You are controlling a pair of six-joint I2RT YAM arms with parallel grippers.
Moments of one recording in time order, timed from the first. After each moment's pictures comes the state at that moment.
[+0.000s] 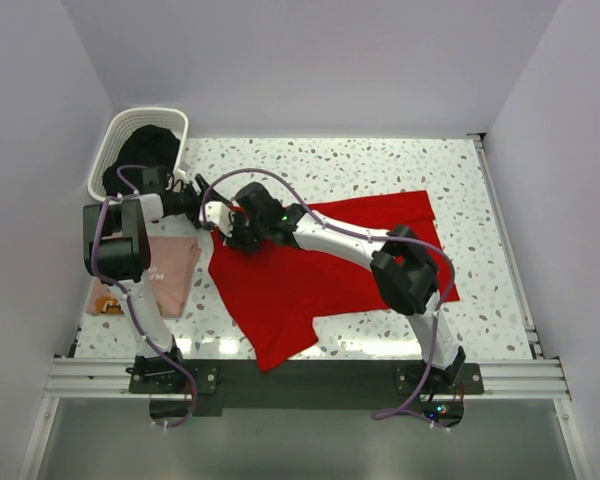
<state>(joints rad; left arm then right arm) 0.16 2.05 1.21 -0.10 0.80 -0.58 0.95 2.15 1.74 -0.31 -0.31 -0.46</state>
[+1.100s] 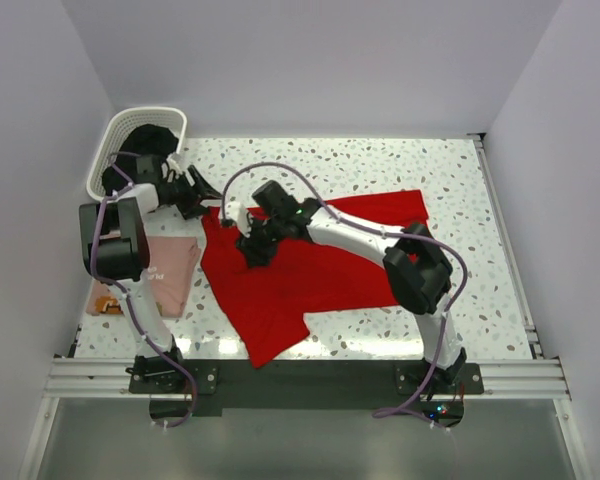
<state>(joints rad) 0.18 2.05 1.32 -0.20 0.66 -0.51 0.90 2.07 1.66 -0.45 -0.47 -0.35</state>
